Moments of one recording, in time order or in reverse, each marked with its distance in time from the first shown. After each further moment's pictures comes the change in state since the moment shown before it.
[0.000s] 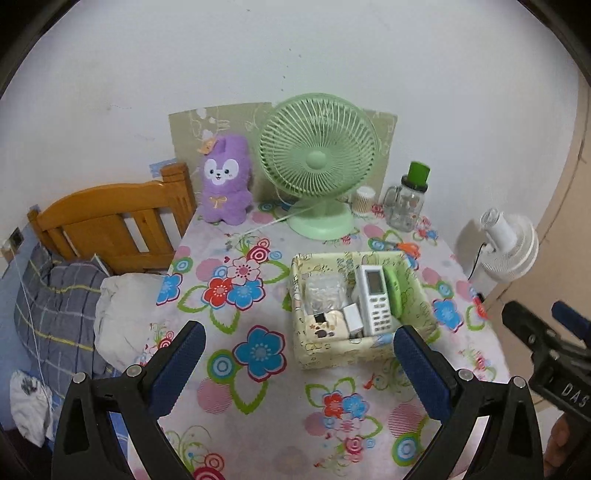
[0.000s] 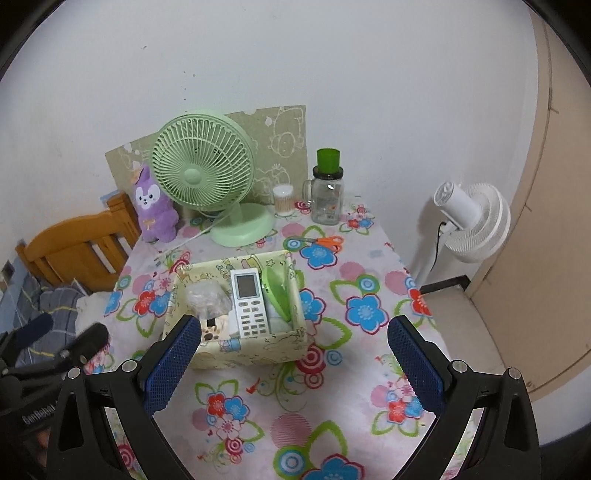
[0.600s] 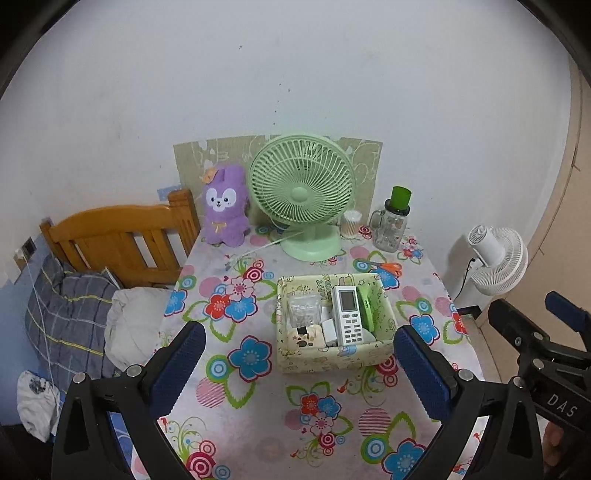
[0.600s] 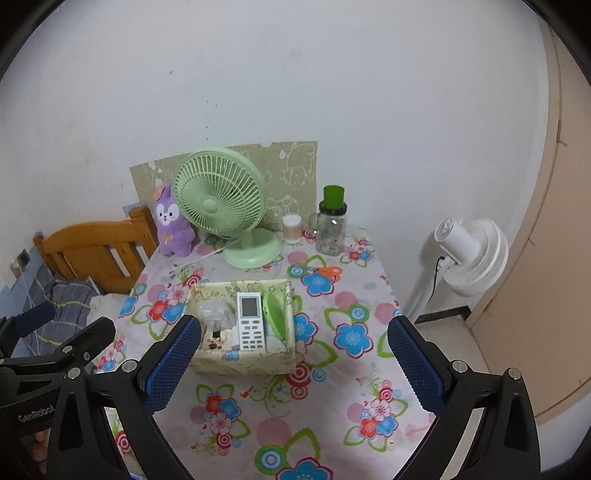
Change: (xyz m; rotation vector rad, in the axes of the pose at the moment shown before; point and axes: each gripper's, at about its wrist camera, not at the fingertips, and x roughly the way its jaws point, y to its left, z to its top) left arm -0.058 -0.043 0.011 0.016 -0.062 0.038; right arm -0.051 -0.020 0.022 -0.066 -0.063 0.031
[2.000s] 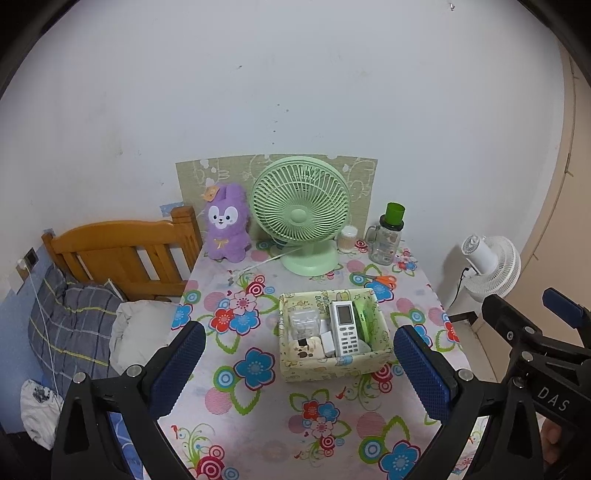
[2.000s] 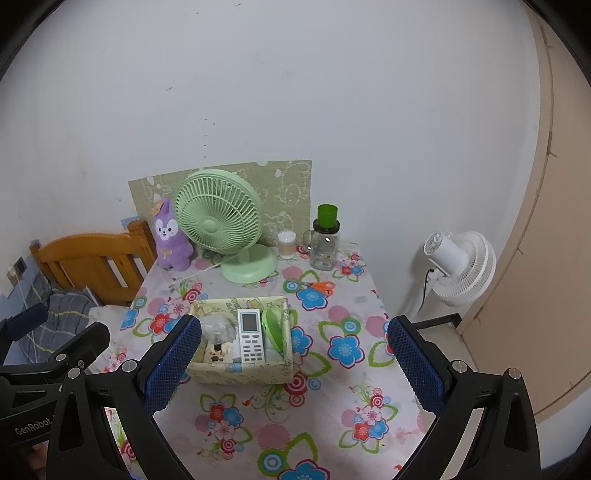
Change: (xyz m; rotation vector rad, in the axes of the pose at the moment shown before) left arm -0.029 0.006 0.017 0.009 -0.032 -0.011; right arm -0.025 0.009 0.021 0.006 -0.036 -0.020
